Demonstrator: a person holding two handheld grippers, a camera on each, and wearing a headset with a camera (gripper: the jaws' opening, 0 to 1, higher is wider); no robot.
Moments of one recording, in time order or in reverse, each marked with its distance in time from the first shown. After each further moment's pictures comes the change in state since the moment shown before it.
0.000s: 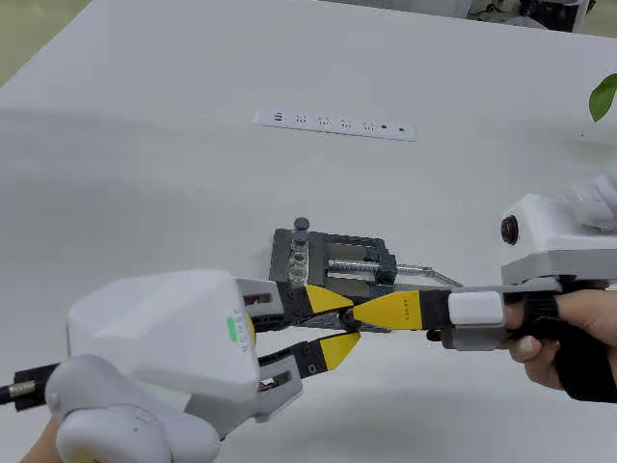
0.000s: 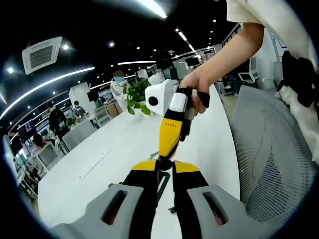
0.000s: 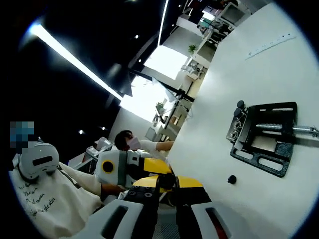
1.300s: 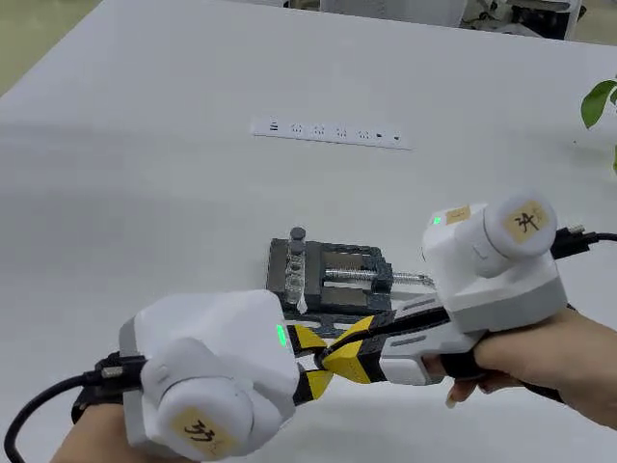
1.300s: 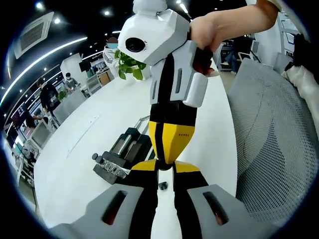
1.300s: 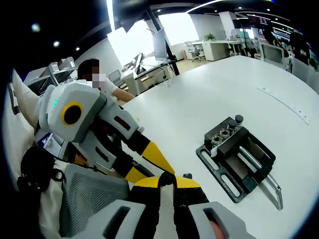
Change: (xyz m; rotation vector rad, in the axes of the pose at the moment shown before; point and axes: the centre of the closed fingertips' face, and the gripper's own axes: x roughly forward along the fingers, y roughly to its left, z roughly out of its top) left arm 0.015 -0.014 -0.063 -0.045 0.297 -0.071; right arm 0.019 -0.054 -0.026 -0.573 0.352 -0.494
